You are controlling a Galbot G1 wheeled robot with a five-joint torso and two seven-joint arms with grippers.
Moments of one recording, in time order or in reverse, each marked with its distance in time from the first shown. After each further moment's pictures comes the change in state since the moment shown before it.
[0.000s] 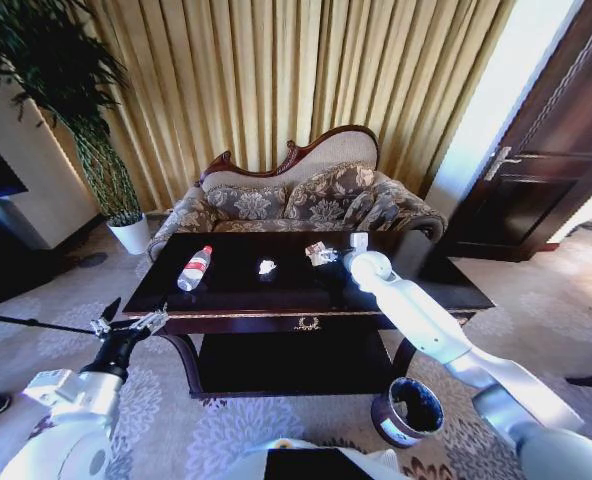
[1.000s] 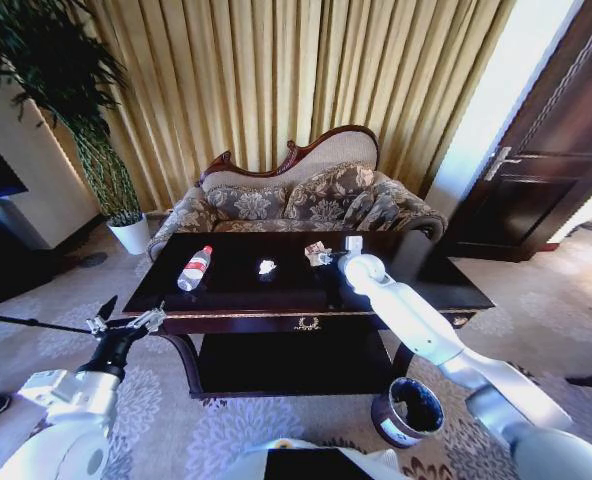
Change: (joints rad) left arm -0.003 -0.002 -0.012 0.000 -0.002 -0.018 0.001; right arm -0.017 0.025 -0.001 -0.007 -0.018 0.012 -0.009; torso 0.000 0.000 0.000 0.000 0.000
